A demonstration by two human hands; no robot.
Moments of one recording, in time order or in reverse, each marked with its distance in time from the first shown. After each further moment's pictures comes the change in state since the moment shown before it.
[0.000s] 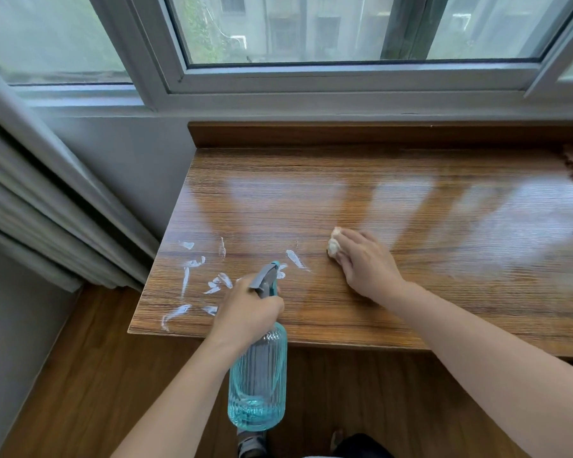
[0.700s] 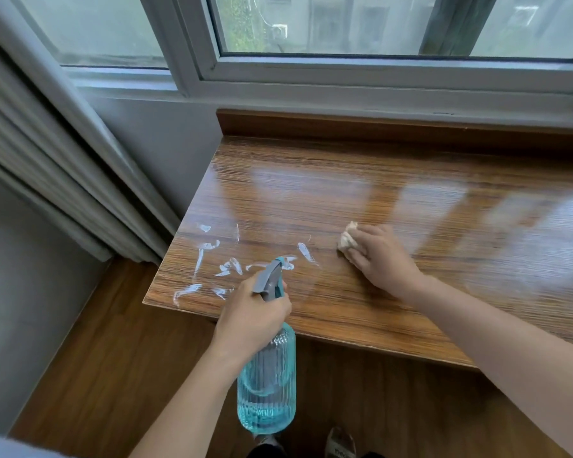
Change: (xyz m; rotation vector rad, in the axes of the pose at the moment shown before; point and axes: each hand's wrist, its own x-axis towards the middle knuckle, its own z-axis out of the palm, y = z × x) left_hand -0.039 0.003 0.011 -0.066 0.119 0.055; right_hand 0.016 0.025 -0.003 0.155 -0.085 -0.106
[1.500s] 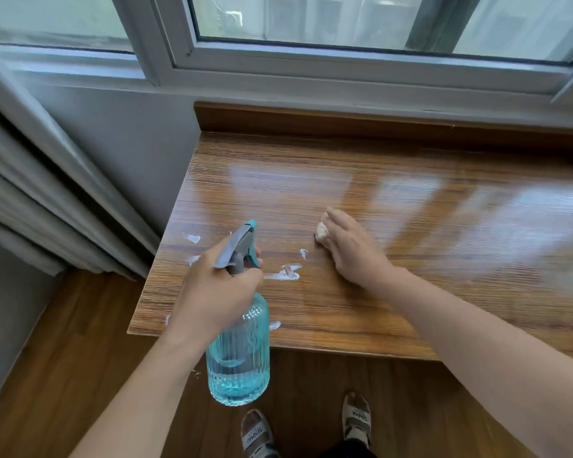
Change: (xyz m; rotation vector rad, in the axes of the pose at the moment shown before) left_hand 0.054 -0.001 -0.074 -0.118 -0.014 0.144; right_hand 0.040 -0.060 0.013 -0.038 -0.003 0.055
